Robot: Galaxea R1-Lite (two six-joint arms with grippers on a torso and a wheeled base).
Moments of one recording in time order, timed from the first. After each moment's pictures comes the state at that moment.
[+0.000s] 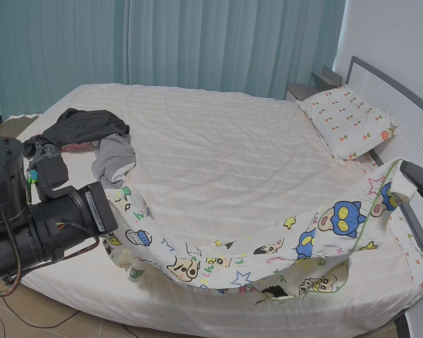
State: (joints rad) left arm -0.66 1.35 -0.53 -0.66 0.18 -0.68; right arm 0.33 1.07 -0.60 -0.66 0.56 0.70
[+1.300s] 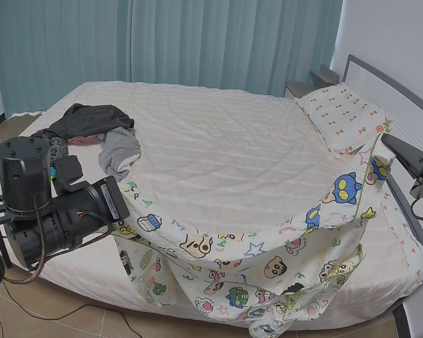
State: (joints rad) left arm -0.57 1.54 -0.57 -0.76 0.15 -0.68; right arm 0.19 1.35 -0.69 -0.84 0.56 0.69
